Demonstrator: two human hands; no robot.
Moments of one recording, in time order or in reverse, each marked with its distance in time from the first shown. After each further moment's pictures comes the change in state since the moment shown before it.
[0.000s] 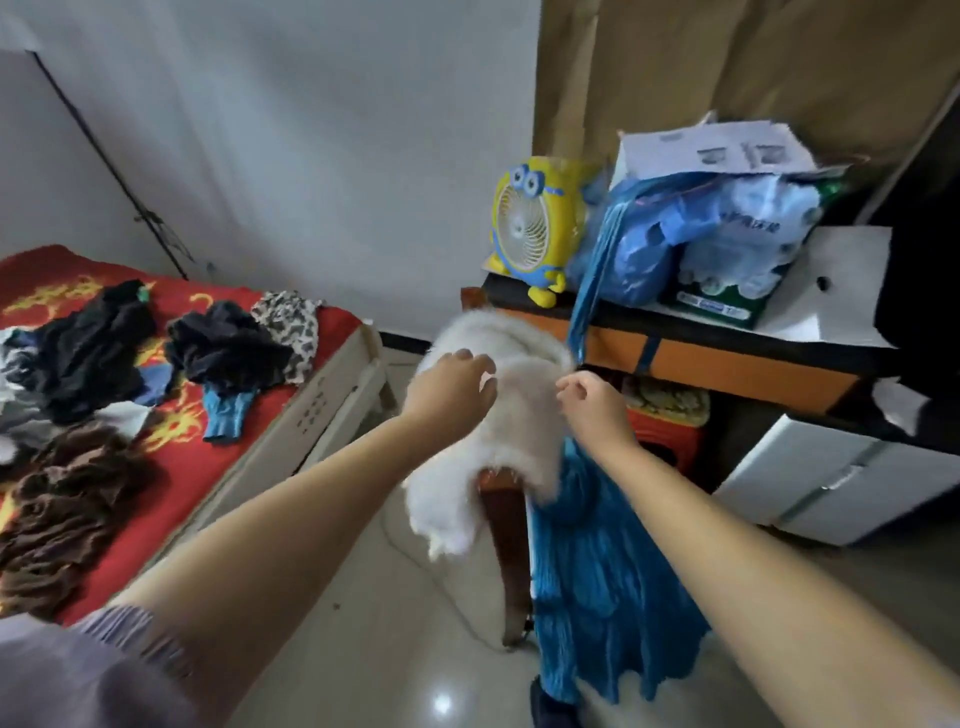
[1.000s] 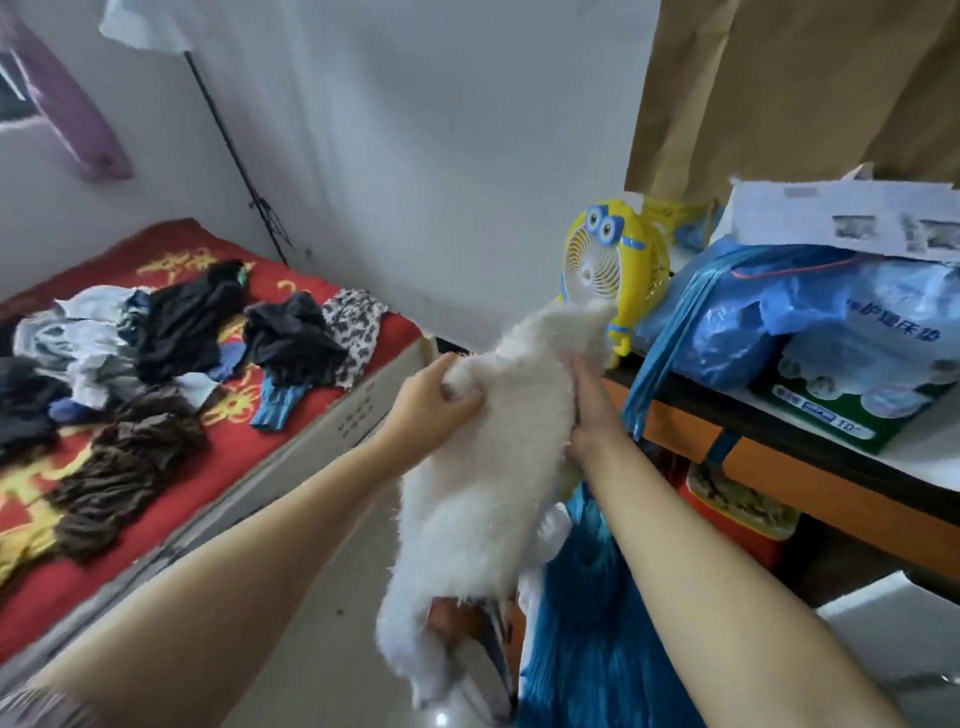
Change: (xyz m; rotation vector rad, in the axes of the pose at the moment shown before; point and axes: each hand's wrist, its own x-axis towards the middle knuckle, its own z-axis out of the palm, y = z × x) left_hand 0.077 -0.019 -0.005 -0.558 0.264 -0.347; right_hand 0.130 -0.070 0.011 1.315 -0.631 0.258
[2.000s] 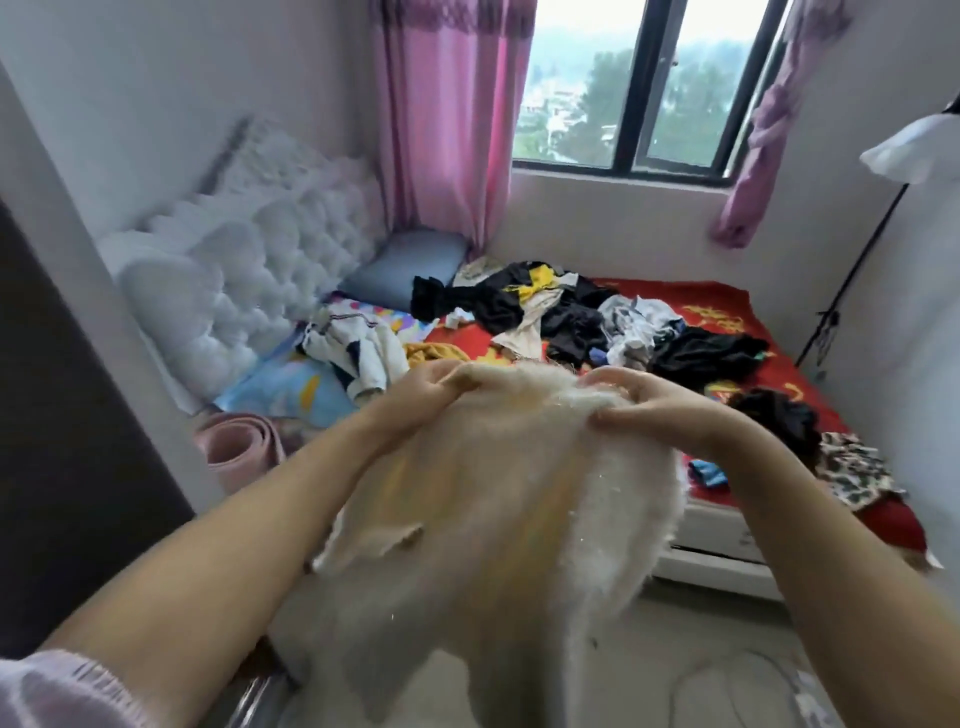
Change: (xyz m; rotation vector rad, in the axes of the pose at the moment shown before) left_hand -0.432 -0.096 -0.333 -0.150 0.763 -0.441; right_hand -0.162 0.251 0.333 -1.389 -1.525 0.154
